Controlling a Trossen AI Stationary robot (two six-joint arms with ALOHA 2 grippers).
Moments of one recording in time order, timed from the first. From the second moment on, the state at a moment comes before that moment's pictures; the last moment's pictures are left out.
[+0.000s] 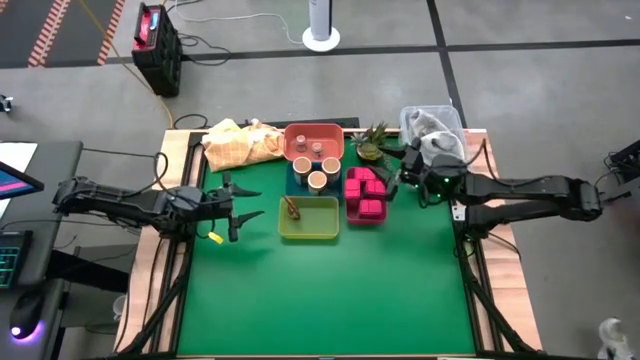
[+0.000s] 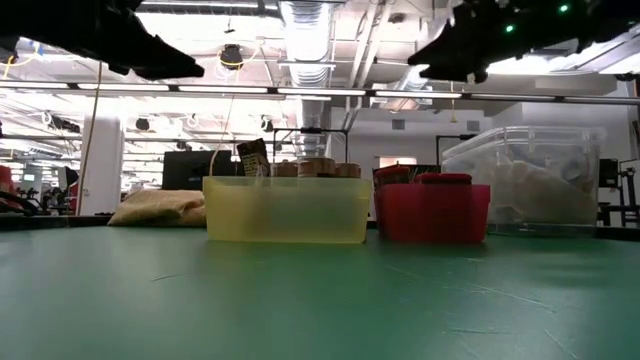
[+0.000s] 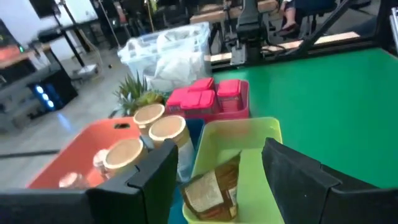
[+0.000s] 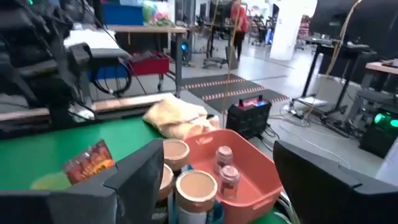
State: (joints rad) left arm -0.12 0.56 0.38 0.03 -0.37 0.18; right arm -0.20 0.92 0.54 0.31 0.34 -0.06
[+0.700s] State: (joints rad) left arm -0.11 0.44 0.38 0.05 -0.37 0.17; right arm -0.20 0.74 0.46 0.16 0.32 -0.01
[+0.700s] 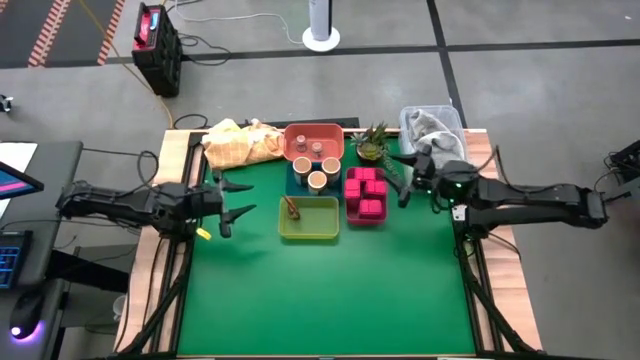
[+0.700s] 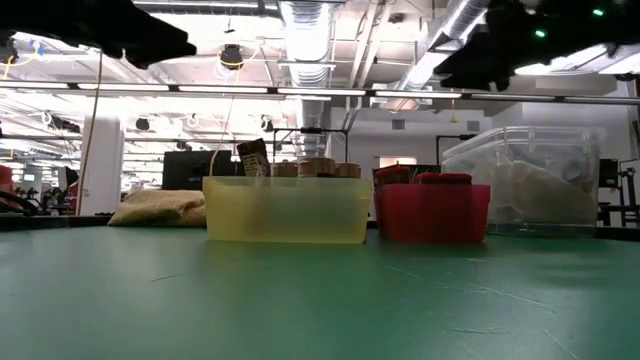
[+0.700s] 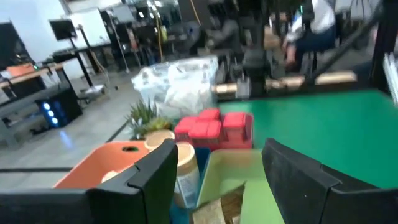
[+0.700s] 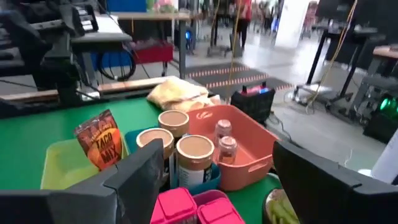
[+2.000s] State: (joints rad) left arm -0.11 0.00 0.14 -0.17 -0.42 0.00; right arm -0.11 0.00 0.30 -0.29 0.31 -0.04
